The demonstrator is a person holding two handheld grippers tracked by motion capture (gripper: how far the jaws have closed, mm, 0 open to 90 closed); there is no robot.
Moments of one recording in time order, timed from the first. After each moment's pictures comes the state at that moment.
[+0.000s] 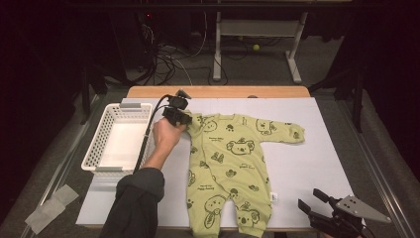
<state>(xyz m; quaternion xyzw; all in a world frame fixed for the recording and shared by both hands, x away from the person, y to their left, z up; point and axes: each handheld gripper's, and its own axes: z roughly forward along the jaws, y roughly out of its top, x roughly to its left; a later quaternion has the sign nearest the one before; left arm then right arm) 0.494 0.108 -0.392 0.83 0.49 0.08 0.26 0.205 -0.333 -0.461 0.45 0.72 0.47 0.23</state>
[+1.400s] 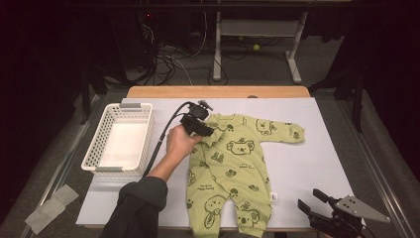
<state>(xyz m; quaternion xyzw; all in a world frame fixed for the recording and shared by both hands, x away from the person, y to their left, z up) 0.467 0.068 -0.394 0.87 0.43 0.08 0.24 0.206 -0.333 -0.461 0.45 0.73 0.47 0.23</state>
